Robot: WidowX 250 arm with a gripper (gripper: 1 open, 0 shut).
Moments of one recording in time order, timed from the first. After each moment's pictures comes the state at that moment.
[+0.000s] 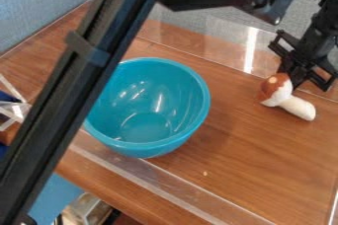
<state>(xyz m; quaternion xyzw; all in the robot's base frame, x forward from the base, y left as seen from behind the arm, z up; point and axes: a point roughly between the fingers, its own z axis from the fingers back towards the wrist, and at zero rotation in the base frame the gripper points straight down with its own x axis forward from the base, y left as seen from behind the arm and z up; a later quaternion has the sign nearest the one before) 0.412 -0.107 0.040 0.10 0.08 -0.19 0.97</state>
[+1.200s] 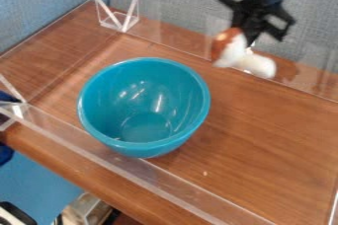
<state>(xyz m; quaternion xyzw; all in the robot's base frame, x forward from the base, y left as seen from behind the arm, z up) 0.363 -0.020 0.123 0.08 0.02 -0.12 0.99</state>
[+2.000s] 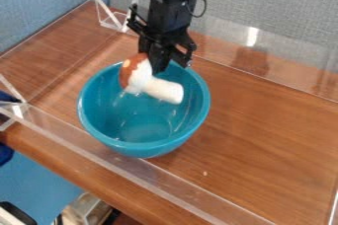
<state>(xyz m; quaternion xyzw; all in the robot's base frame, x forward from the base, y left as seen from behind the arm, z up) 0.291 0.038 0.095 0.08 0.05 -0.12 0.99</state>
